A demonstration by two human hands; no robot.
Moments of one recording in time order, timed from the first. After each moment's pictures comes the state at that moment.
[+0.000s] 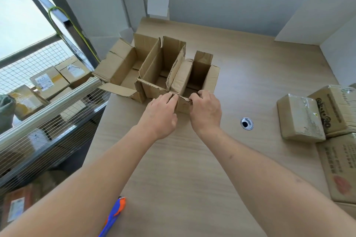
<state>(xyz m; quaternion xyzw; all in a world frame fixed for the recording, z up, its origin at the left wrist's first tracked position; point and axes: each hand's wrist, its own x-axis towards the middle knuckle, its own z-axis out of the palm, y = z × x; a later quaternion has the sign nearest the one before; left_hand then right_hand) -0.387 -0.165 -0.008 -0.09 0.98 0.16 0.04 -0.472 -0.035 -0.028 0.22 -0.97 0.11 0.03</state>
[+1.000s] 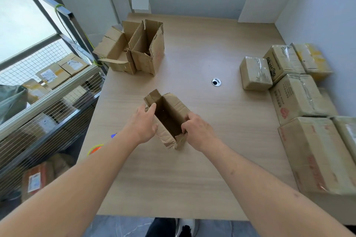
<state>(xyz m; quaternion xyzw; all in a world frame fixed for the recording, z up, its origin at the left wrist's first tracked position) -0.180 -0.060 -0.004 -0.17 0.96 0.20 0.13 -0.243 0.152 0.017 0.33 -0.92 0.10 -0.18</state>
